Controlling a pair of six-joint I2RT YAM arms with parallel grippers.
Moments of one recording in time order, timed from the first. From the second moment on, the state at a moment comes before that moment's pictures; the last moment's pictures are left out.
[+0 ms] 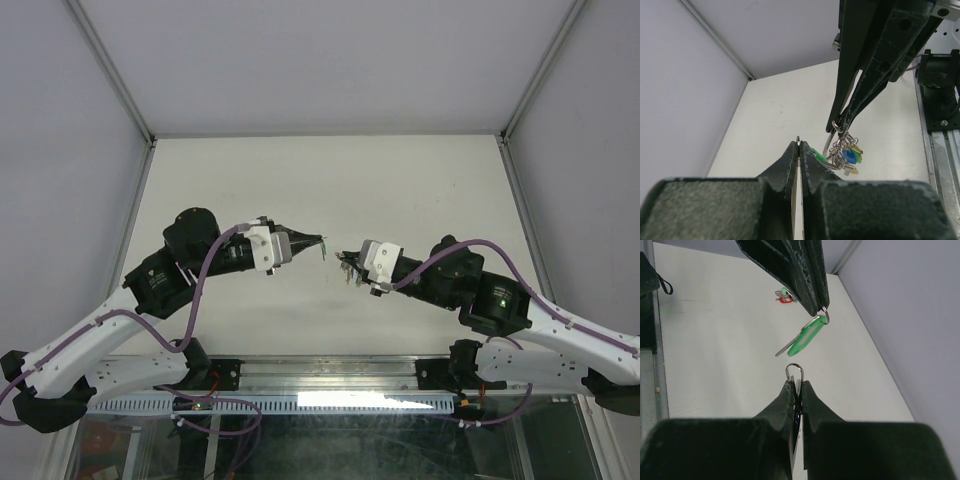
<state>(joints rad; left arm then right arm) -0.93 0.88 1.09 -0.22 0.40 0.45 1.21 0.79 0.97 -0.31 0.06 -0.47</state>
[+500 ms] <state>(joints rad) -0.93 0.88 1.08 -0.22 0.42 0.50 1.21 0.82 1.01 -0.35 0.07 -0.50</state>
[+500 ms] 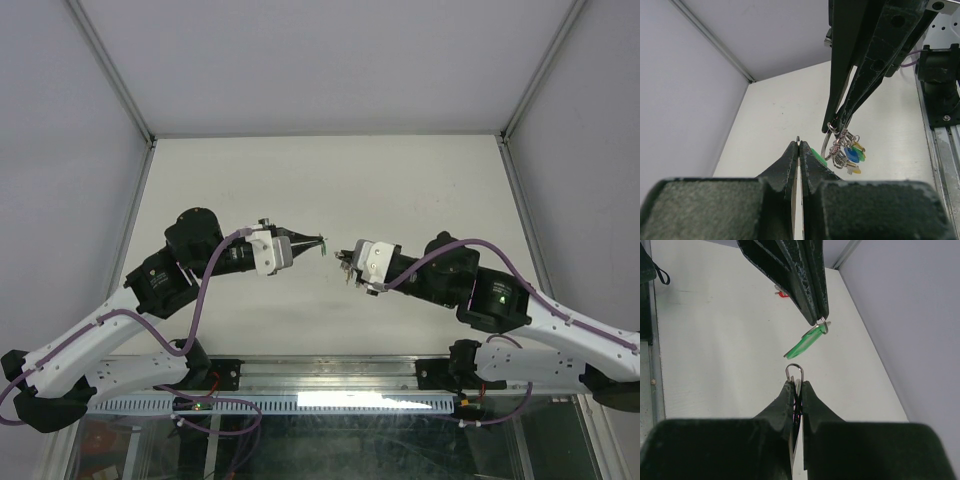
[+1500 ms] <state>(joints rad) -0.93 0.96 0.78 -0.20 0.24 -0.02 1.33 0.85 1.10 -0.48 0.49 -0.47</state>
